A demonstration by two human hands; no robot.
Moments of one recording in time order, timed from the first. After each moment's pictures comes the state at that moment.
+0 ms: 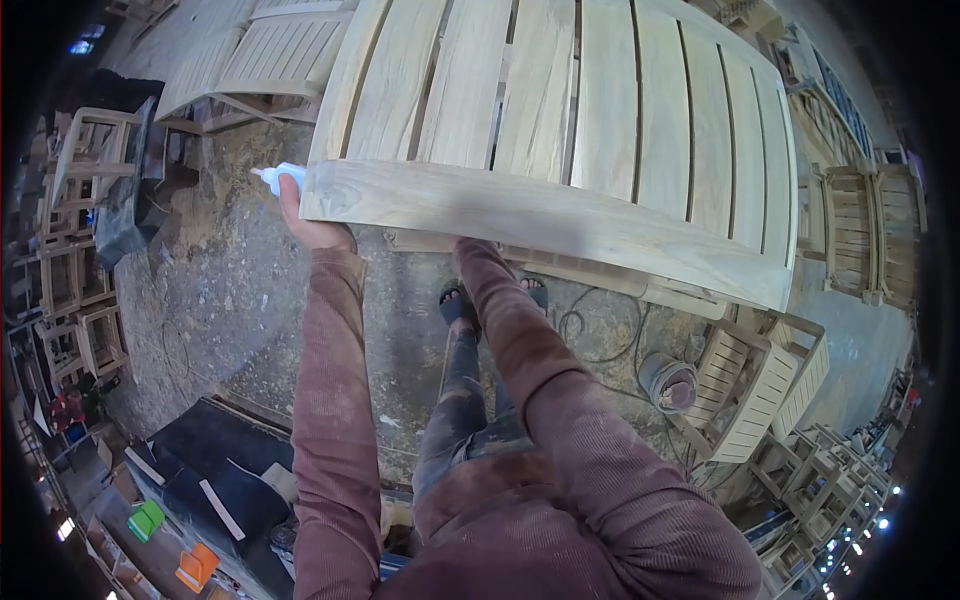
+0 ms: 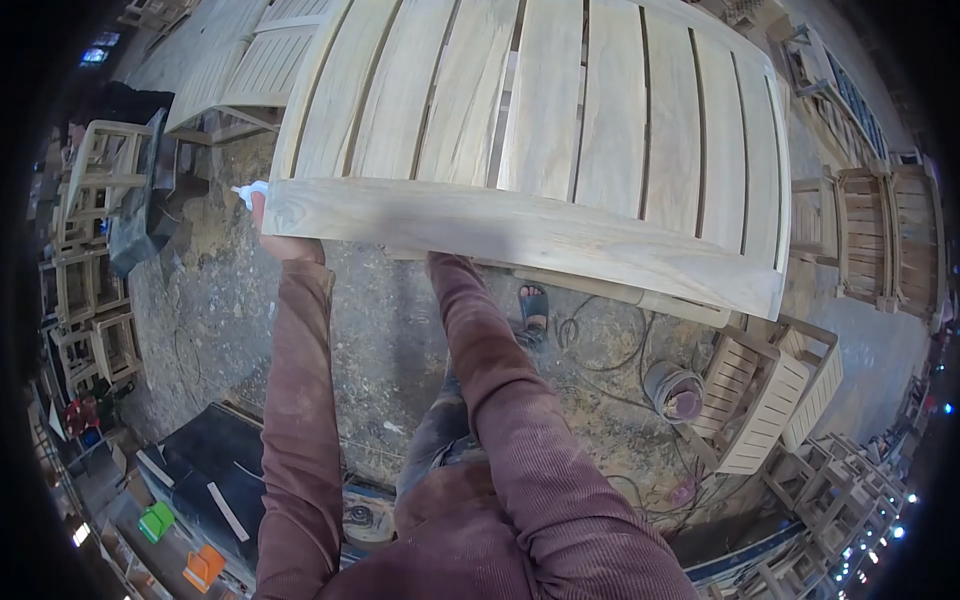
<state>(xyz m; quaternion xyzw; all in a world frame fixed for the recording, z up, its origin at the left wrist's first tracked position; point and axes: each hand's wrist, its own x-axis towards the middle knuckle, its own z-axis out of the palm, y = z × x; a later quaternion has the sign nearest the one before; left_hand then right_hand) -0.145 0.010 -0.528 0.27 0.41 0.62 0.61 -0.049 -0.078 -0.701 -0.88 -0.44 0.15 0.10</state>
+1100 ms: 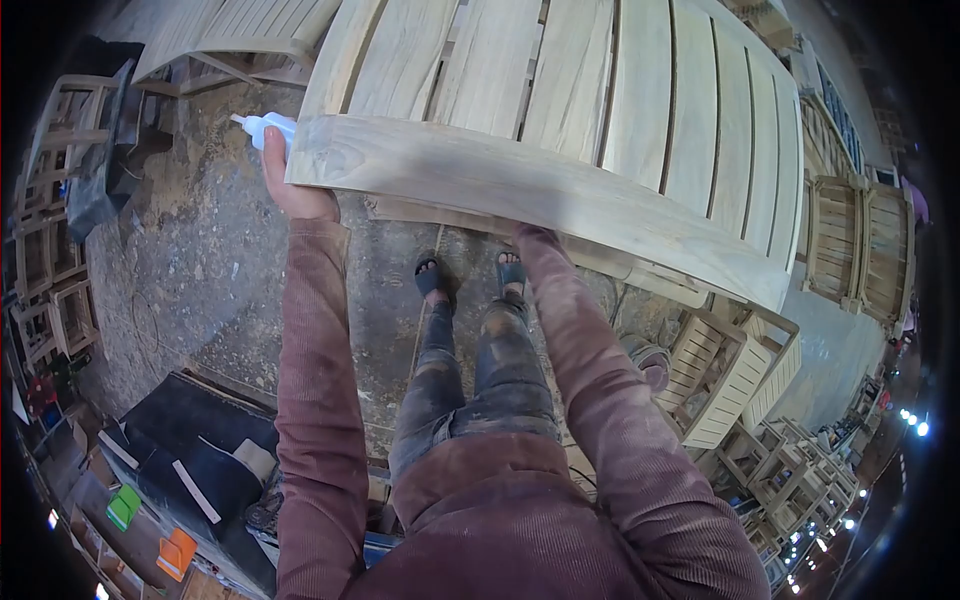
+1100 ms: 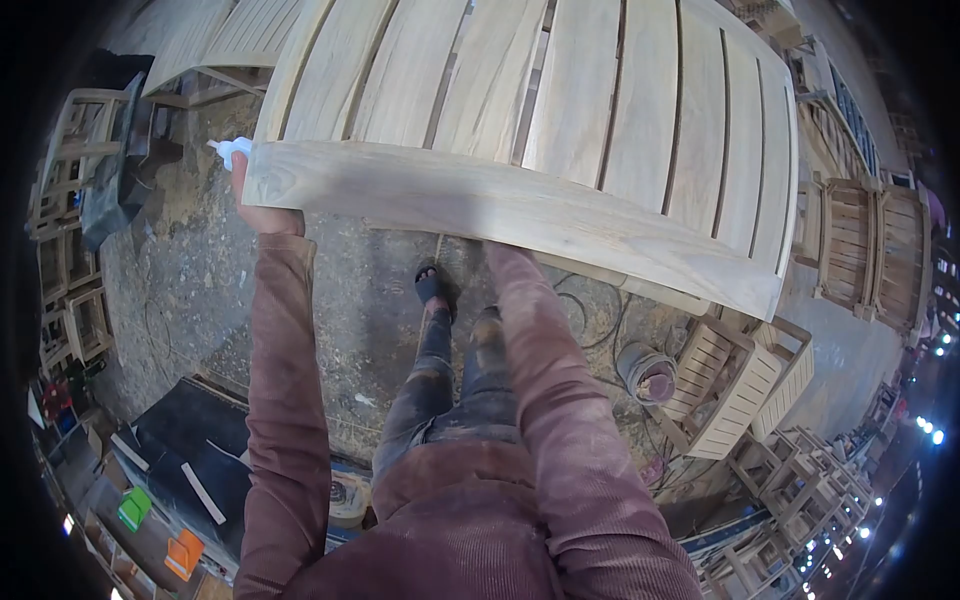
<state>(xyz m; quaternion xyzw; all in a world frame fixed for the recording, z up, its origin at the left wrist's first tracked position) -0.148 0.013 -0.531 0.30 0.42 0.60 0.61 0.036 -0.165 -0.722 -0.86 -0.48 0.14 0.08</state>
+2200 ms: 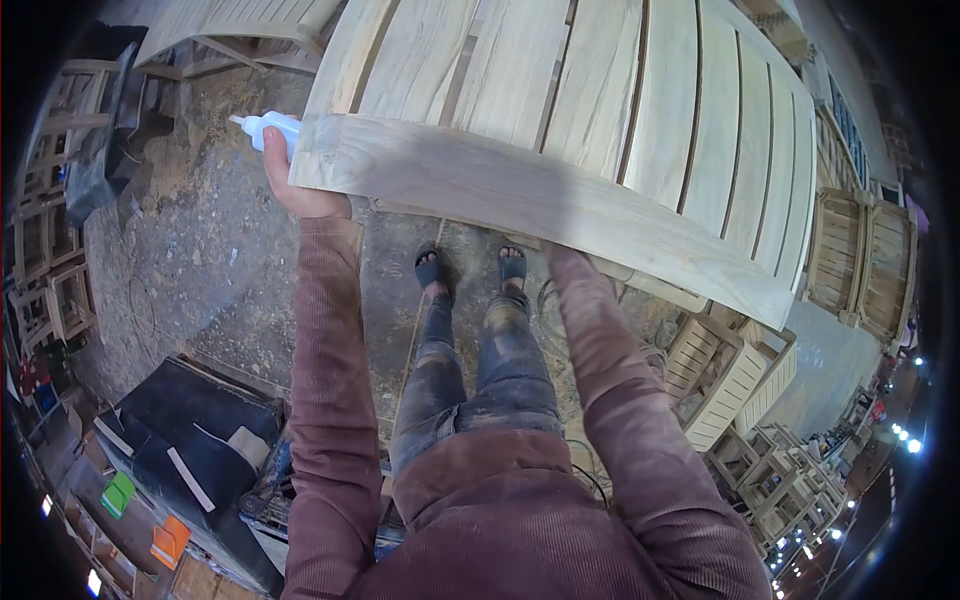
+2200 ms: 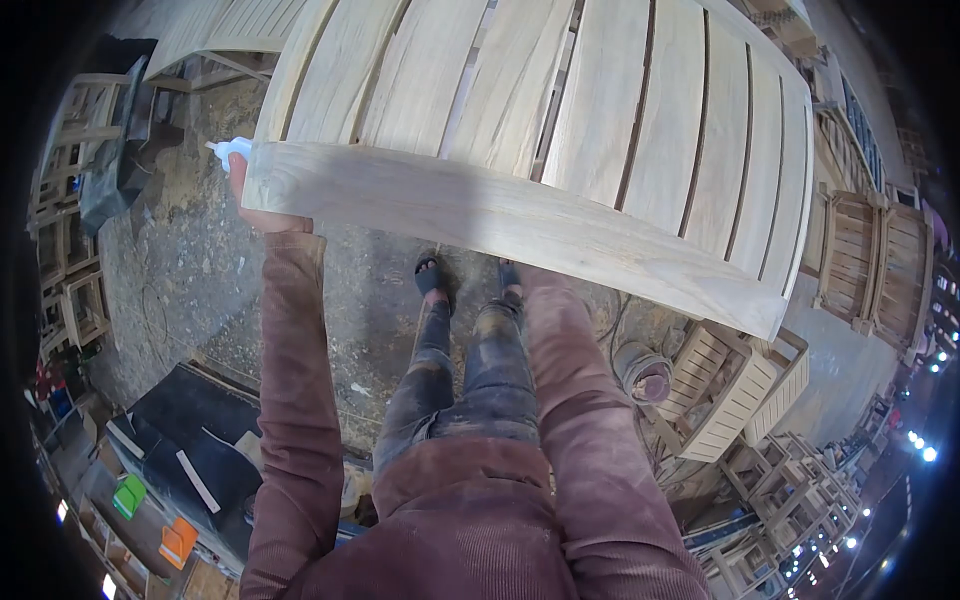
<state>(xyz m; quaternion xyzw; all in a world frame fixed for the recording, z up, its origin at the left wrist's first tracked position) -0.141 0.004 -0.524 0.25 0.43 0.63 0.60 0.059 -0.202 -0.721 -0.84 -0.51 0.12 0.12</state>
